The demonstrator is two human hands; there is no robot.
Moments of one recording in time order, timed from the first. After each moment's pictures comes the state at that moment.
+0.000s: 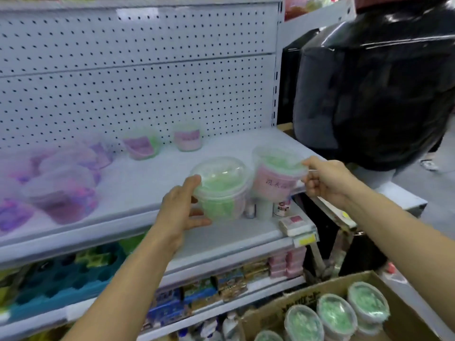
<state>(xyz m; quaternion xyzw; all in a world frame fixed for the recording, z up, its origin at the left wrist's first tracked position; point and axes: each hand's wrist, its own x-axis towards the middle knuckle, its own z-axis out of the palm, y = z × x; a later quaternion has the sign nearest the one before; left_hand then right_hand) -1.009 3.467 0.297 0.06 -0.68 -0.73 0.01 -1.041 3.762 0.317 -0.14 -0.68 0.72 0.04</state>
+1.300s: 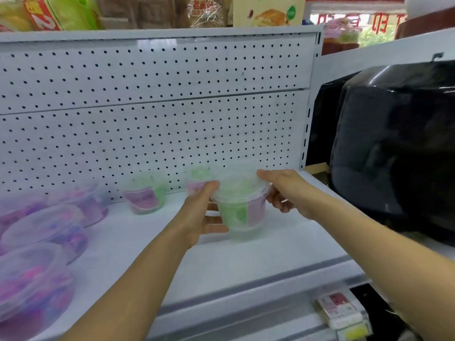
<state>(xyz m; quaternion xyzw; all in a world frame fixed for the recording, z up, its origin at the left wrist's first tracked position) -1.191 3.454 0.349 0.04 -0.69 -0.72 -0.06 -1.221 3.669 0.369 0.04 -0.81 0.58 -0.05</state>
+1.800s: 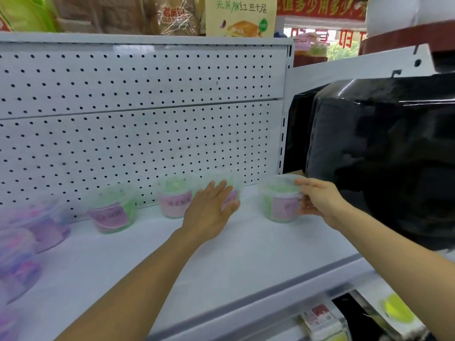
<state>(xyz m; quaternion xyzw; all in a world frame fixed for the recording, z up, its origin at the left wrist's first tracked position) -1.264 3.506 0.322 -0.22 -0.95 -0.17 0.13 -1.247 3.776 0.338 -0.13 -0.72 0.67 0.11</state>
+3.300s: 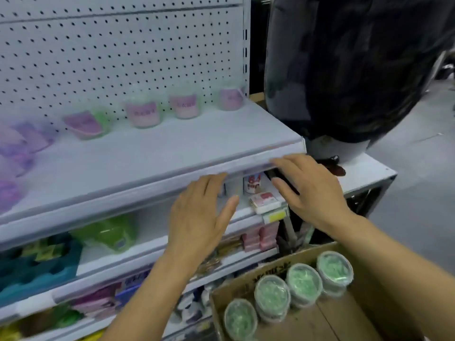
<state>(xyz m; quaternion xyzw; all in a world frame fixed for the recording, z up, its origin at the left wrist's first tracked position) -0.985 3.579 0.250 -0.19 -0.93 -0.19 0.25 -0.994 3.809 0.260 0.16 -0.93 0.11 0.30</state>
